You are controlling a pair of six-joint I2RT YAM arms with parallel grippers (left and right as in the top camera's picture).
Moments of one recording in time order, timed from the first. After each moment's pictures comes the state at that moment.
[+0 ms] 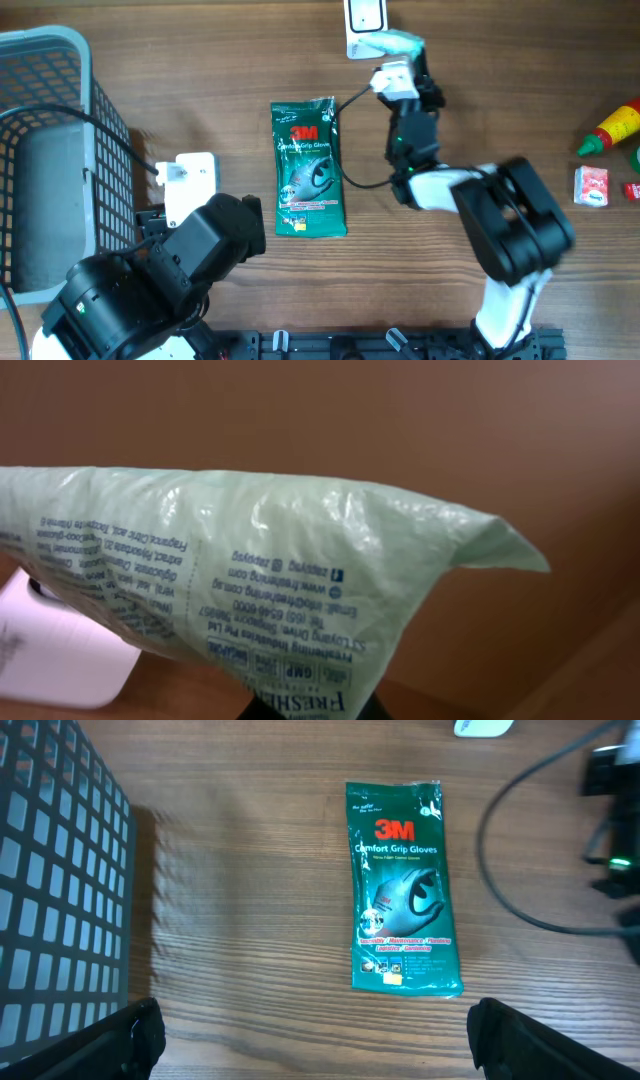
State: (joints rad) left arm -0.86 0.98 1.43 -1.47 -0.55 -0.77; right arm 0.43 2.05 0.87 1.32 0.62 -0.72
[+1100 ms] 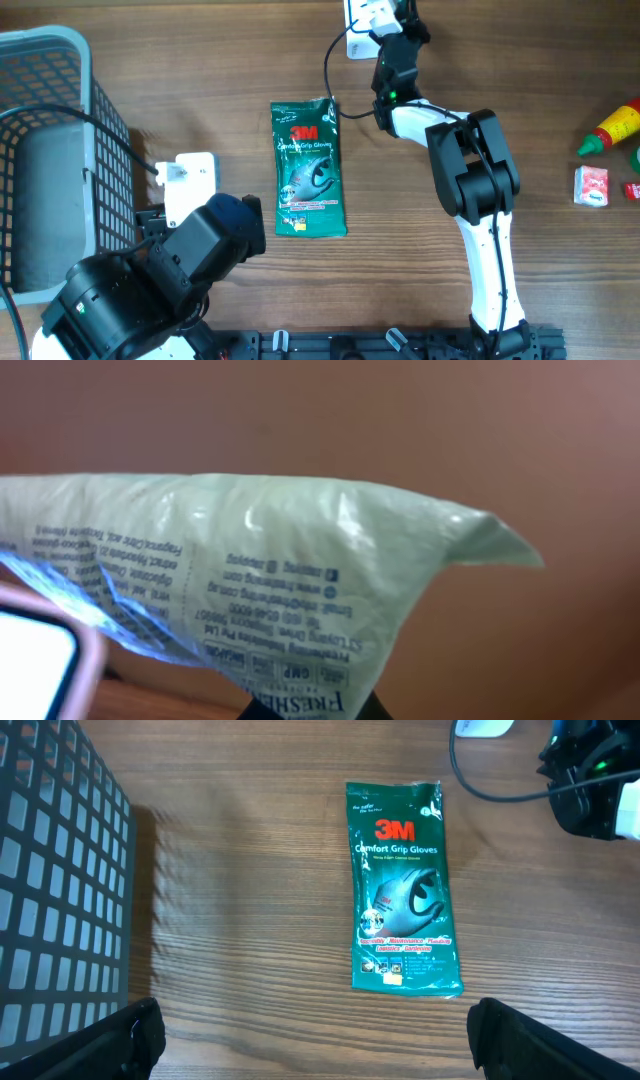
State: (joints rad) left arm -0.86 0.98 1.43 -1.47 -0.55 -0.77; right arm 0.33 2.47 1.59 1.07 0.62 -0.79
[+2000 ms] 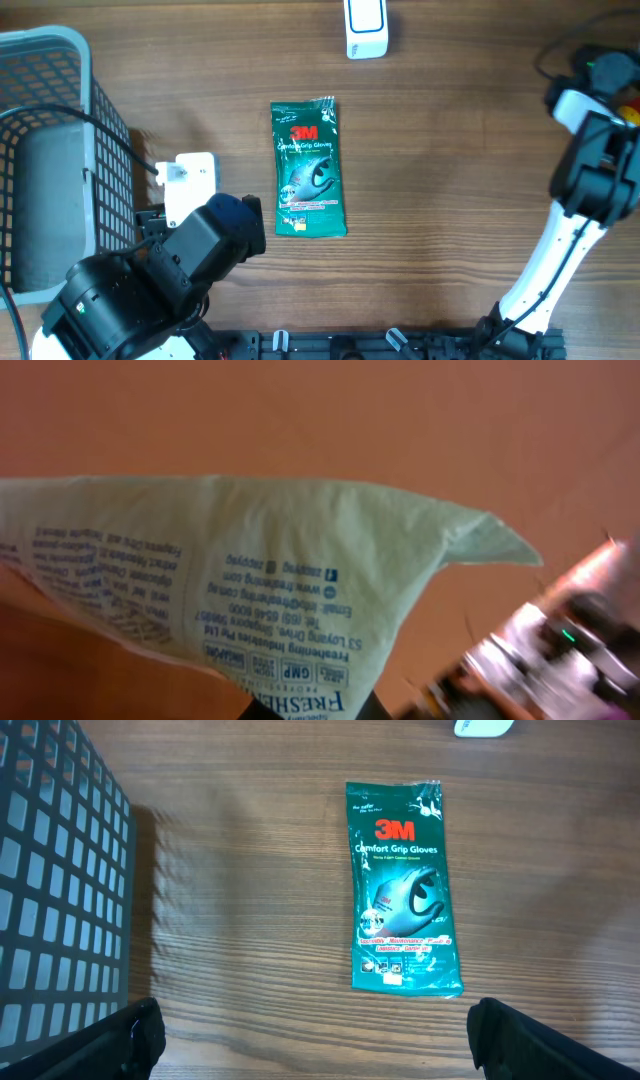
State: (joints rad) left arm -0.86 0.98 1.43 -1.47 -0.55 -0.77; right arm -0.39 2.46 1.68 1.56 1.45 -1.54
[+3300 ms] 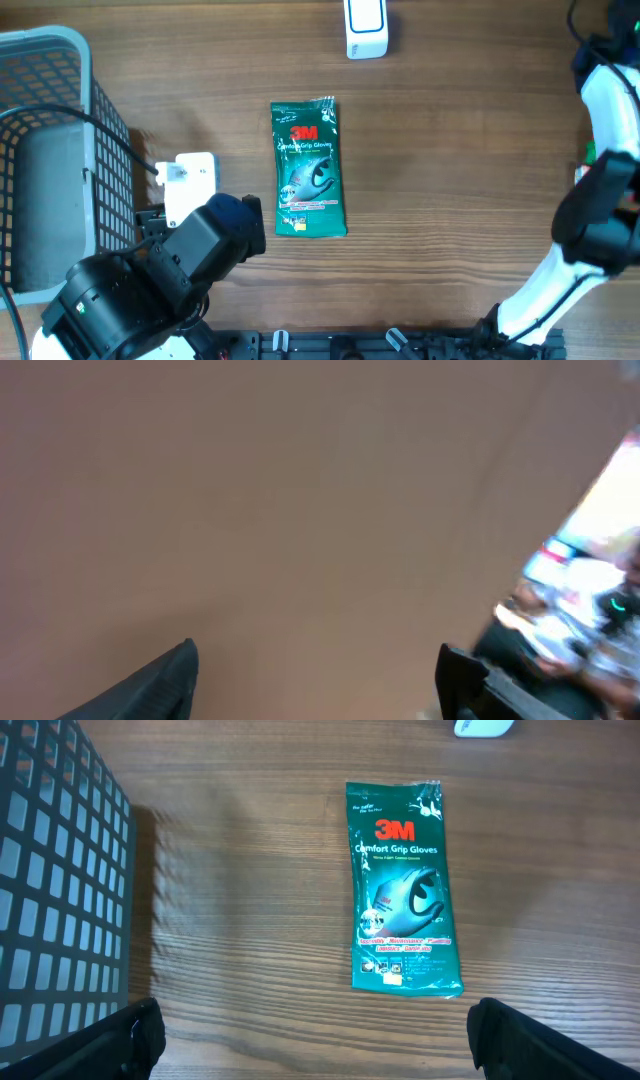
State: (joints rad) left arm -0.86 0.98 1.43 -1.47 -0.55 -0.77; right arm -0.28 2.03 1.70 1.25 1.45 -1.33
